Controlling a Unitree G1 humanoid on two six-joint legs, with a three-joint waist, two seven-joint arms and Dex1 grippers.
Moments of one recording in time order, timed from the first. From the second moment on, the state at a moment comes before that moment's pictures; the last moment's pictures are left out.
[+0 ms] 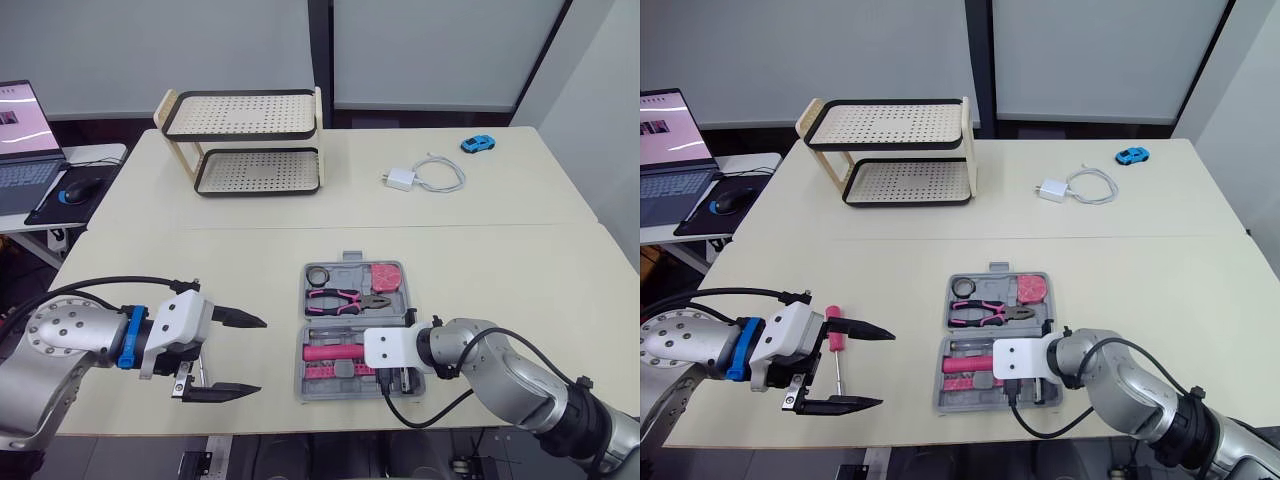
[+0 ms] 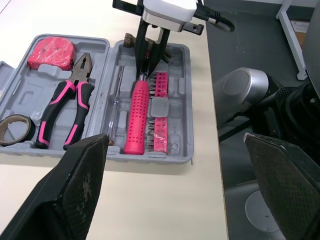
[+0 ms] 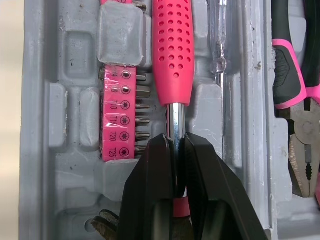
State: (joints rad) left arm 0.07 1.02 0.18 -0.42 -0.53 0.30 -1.38; right arm -0.40 -0.70 0.77 -0.51 -0.31 0.75 0.90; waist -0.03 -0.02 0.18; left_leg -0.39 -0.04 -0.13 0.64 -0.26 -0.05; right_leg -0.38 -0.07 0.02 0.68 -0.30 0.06
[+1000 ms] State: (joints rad) left arm -0.01 1.00 0.11 -0.40 -0.53 0.29 -1.36; right arm -0.43 -0.51 0.49 -0.09 0.00 0.24 1.03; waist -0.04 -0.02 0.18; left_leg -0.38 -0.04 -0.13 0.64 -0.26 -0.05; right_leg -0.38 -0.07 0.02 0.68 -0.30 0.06
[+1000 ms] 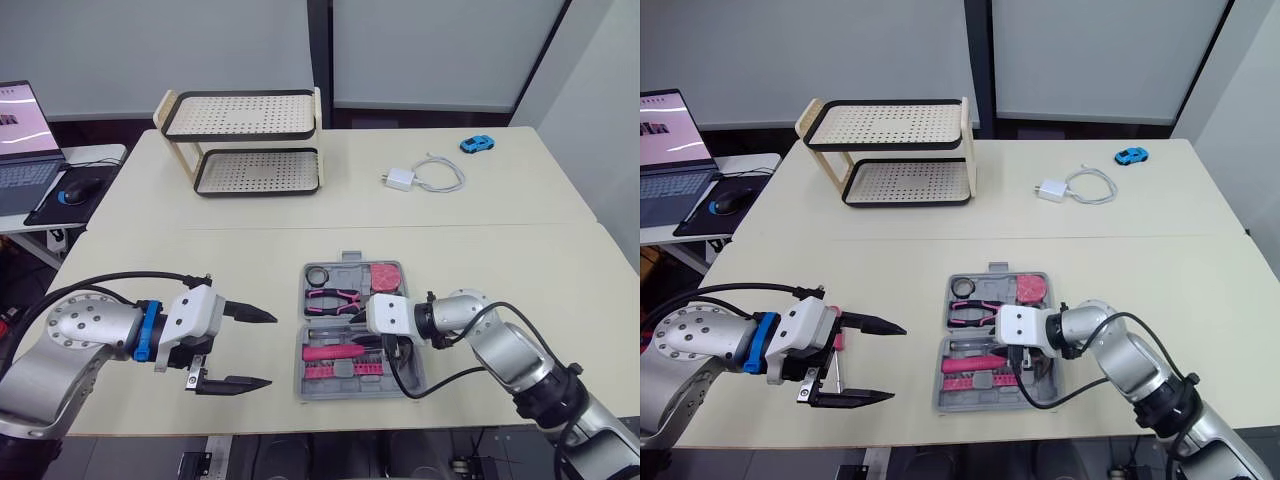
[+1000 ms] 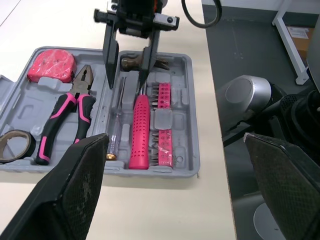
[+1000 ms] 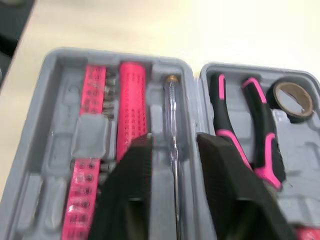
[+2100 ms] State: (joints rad) left arm -0.02 1.00 0.10 -0.40 -0.53 0.30 -1.36; right arm -0.25 -0.44 0.47 0.00 0.03 0.14 1.02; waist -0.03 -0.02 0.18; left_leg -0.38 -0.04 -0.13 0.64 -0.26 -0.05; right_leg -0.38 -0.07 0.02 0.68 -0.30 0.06
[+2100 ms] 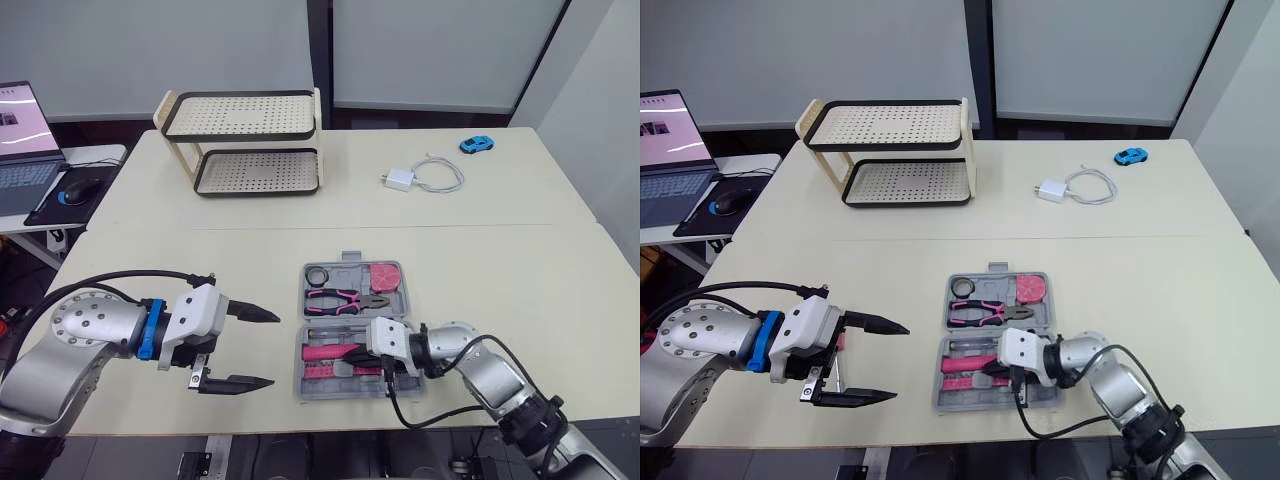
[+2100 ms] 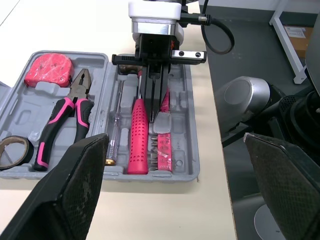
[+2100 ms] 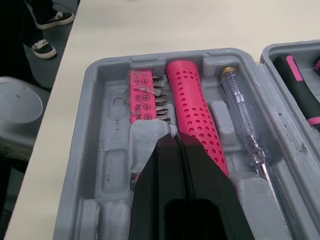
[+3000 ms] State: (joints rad) left arm -0.04 0.99 0.08 -0.40 -0.53 0.30 -1.36; right arm -0.25 -0.45 0.46 -0.12 0.05 0.19 1.00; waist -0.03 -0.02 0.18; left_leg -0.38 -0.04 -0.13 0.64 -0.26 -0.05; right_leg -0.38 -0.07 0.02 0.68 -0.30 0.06
